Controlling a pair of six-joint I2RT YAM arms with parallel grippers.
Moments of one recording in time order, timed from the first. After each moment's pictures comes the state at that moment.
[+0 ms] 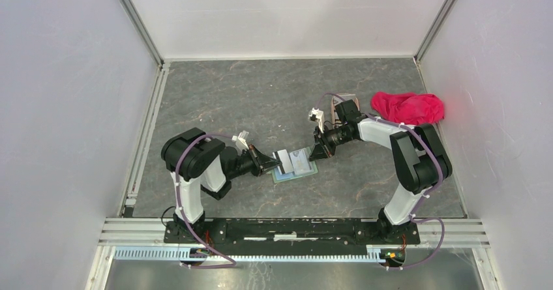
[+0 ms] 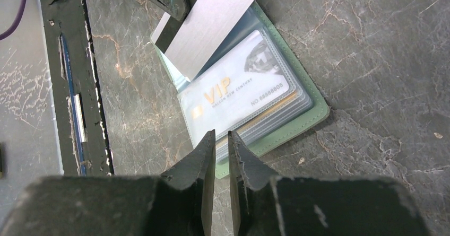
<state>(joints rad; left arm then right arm) -0.54 1.95 0.23 1.46 0.48 -1.22 0.34 1.74 0.93 -0.38 -0.96 -0.47</state>
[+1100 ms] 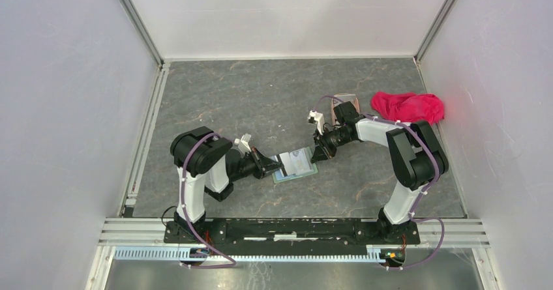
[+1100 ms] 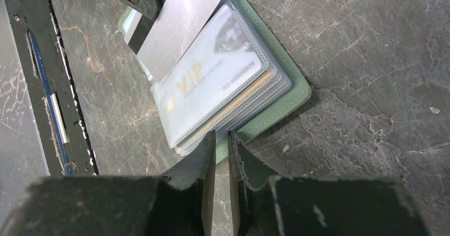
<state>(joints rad) -0.57 2.04 0.24 1.52 0.45 -1.24 0.35 1.78 0.93 -0.38 -0.88 -0.45</state>
